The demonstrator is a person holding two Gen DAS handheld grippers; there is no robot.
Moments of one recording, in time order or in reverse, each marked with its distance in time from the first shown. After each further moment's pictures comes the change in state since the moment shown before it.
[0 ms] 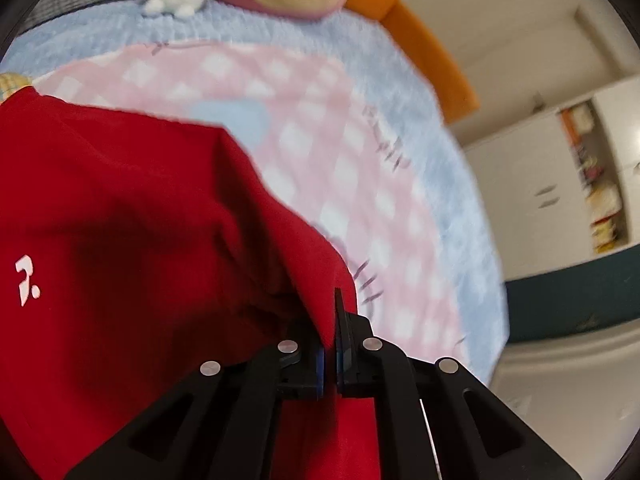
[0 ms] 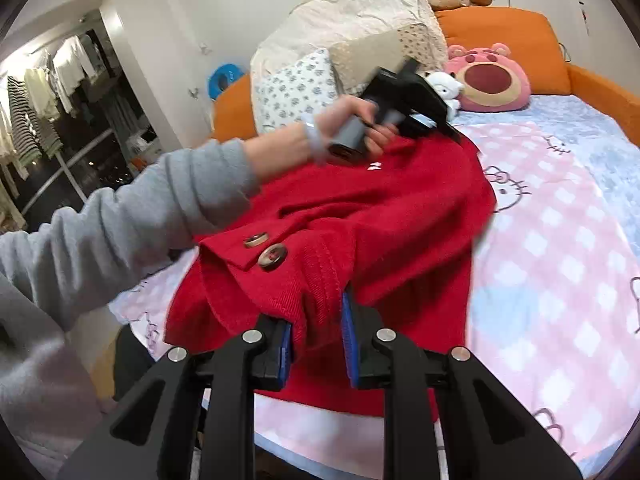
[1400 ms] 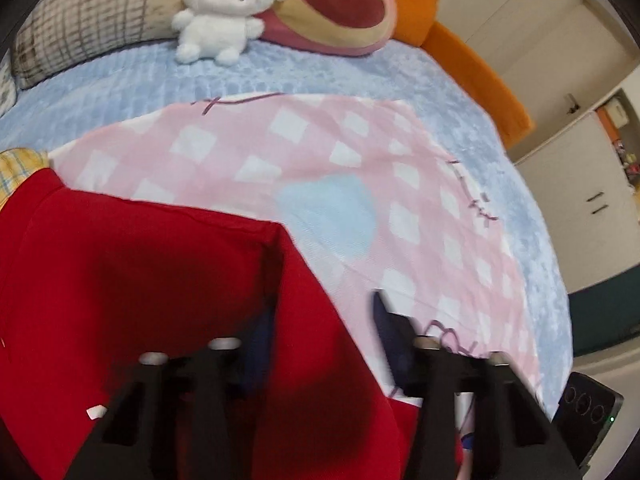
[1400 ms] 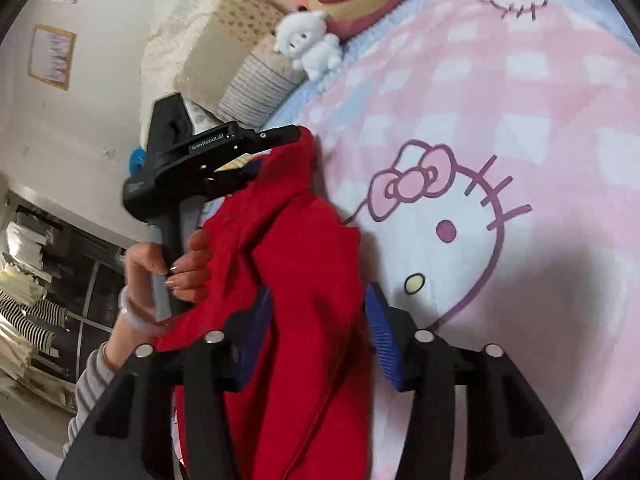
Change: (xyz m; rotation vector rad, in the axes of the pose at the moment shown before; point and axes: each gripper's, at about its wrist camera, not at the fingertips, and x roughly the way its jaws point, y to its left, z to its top) left arm 0.034 0.058 0.067 0.070 -0.090 0.269; right arm 0.196 -0.256 0.100 0.589 0.097 0.100
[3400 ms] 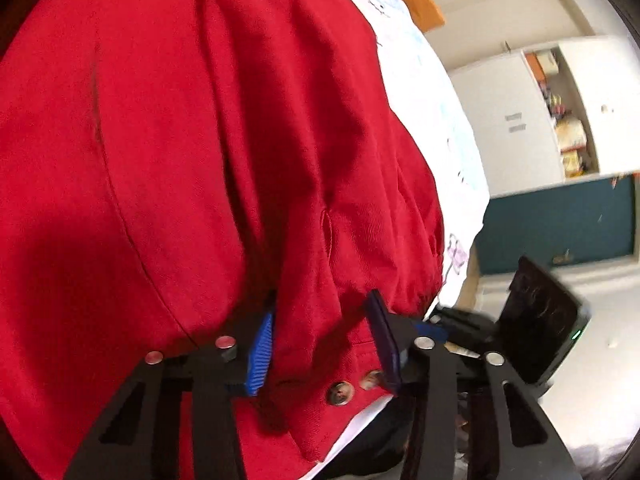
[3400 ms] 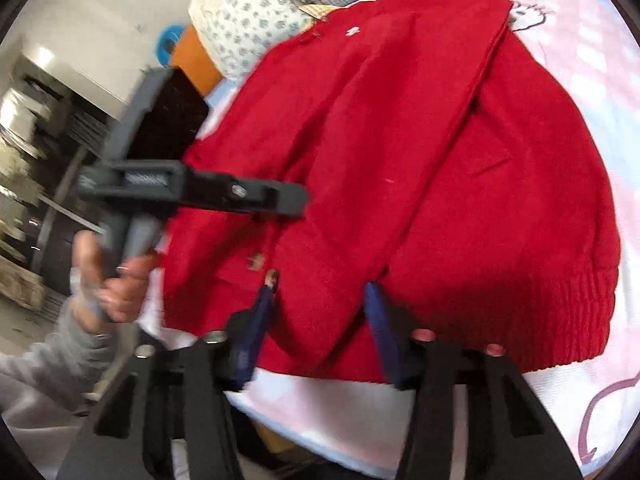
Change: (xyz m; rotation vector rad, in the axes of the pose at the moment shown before) left arm -0.122 0.017 -0.366 -0.067 0.257 -0.376; right arm -0.026 0.129 -0.309 -0.267 0.154 -0.122
